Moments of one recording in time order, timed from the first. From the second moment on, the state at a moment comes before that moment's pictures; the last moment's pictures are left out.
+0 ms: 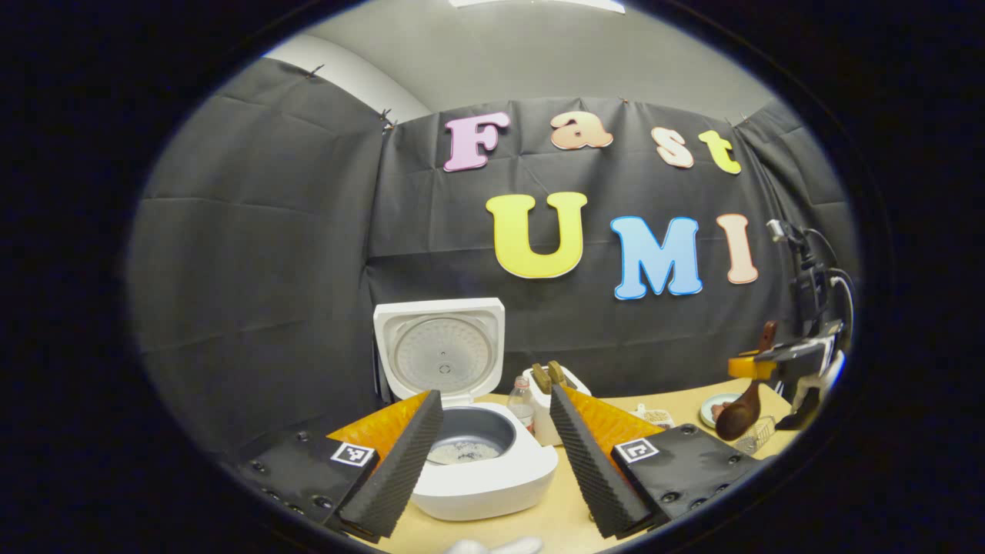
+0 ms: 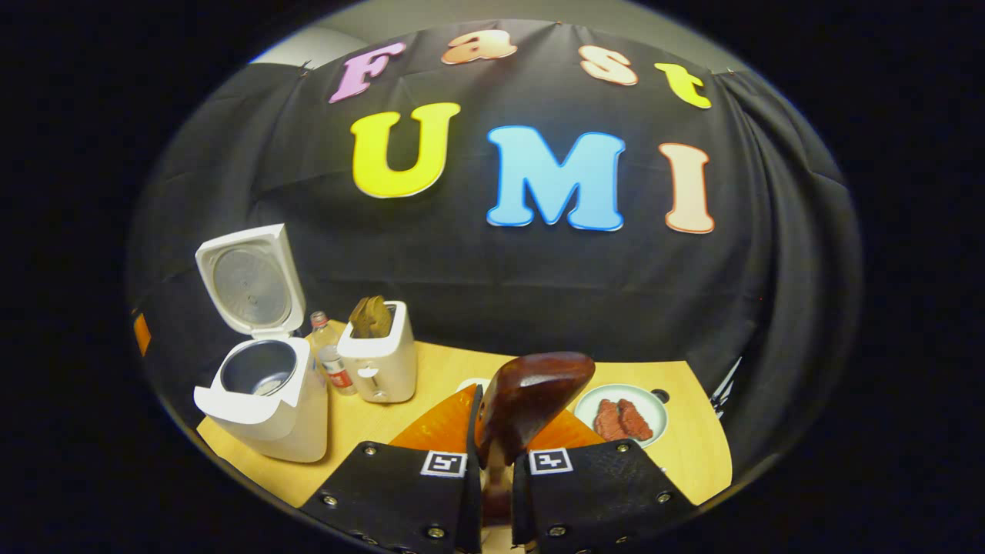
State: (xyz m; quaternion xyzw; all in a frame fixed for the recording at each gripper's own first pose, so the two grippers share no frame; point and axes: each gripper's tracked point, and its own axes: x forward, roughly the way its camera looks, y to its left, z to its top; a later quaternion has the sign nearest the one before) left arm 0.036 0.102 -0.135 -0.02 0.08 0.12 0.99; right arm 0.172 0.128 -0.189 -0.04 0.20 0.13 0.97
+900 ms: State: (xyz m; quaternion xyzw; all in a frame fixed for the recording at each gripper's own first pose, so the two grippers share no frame) left arm 0.017 0.107 -0.150 0.00 0.09 0.13 0.99; right arm 0.156 0.179 -0.332 -0.28 0.25 0.16 0.91
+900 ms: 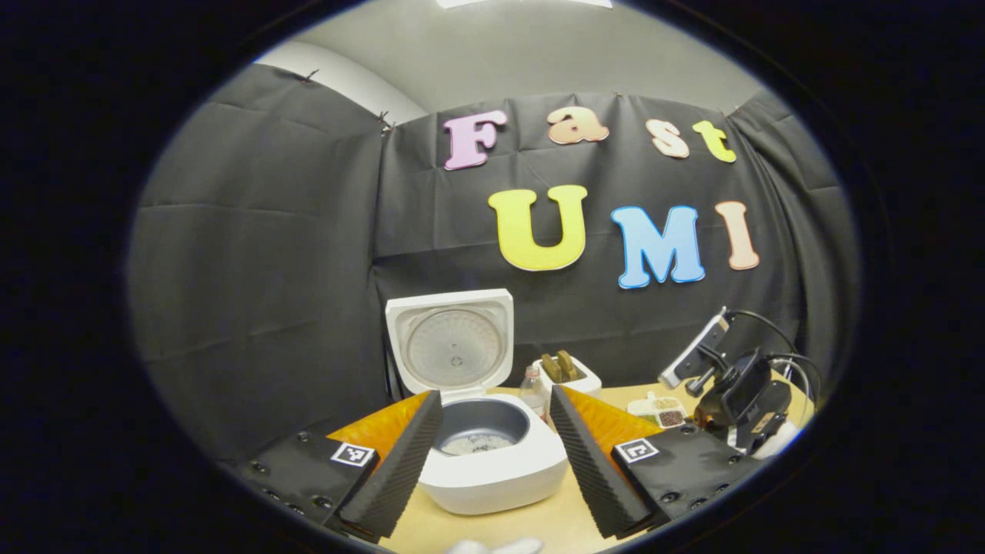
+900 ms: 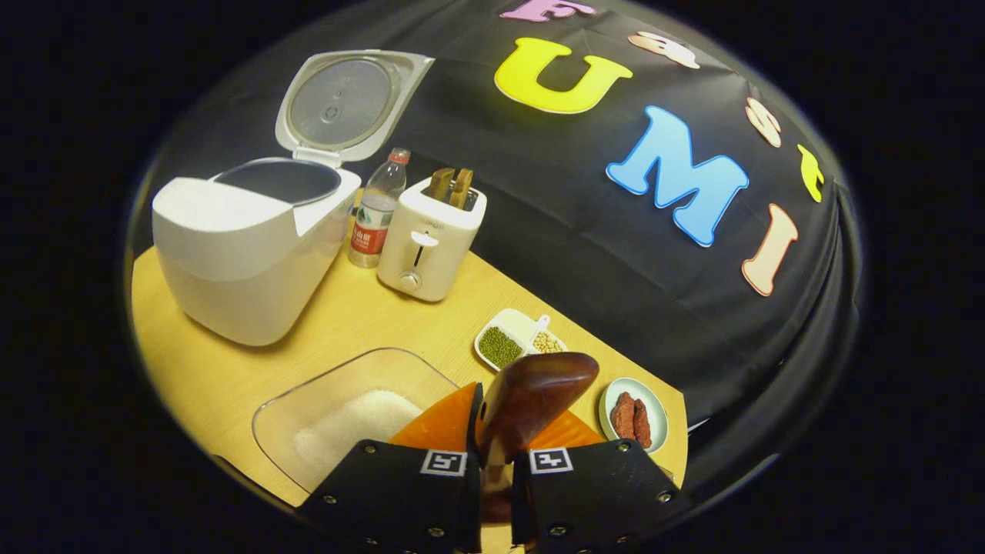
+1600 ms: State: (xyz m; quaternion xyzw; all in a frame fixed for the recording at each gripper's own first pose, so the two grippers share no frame) left arm 0.010 0.131 -0.156 0.01 0.11 0.14 0.98; right arm 0.146 0.221 -0.359 -0.13 0.32 0.13 0.93
